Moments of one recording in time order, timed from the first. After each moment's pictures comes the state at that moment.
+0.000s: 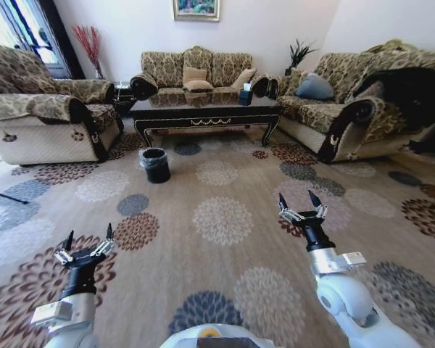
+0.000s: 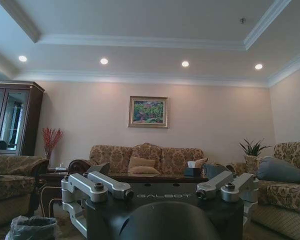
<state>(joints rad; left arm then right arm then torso) 1.86 -1.51 -0.85 -2.39 -0.24 -0.10 -0.11 -1.57 0.96 0.62 2.22 0.50 0.24 0.19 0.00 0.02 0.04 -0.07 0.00</state>
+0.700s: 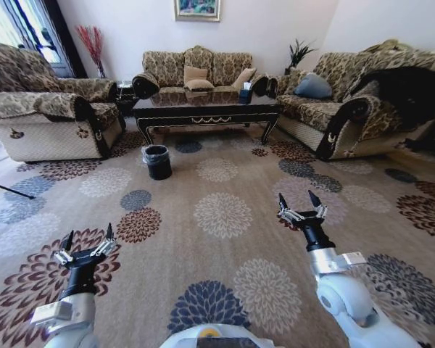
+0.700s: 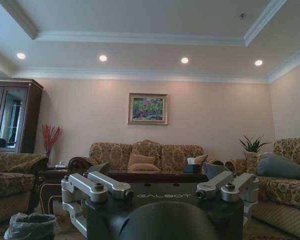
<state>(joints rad) 1.86 -1.51 -0.85 -2.39 -0.24 -0.10 -0.11 -1.57 0.96 0.62 2.22 0.50 0.24 0.19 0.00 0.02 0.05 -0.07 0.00</state>
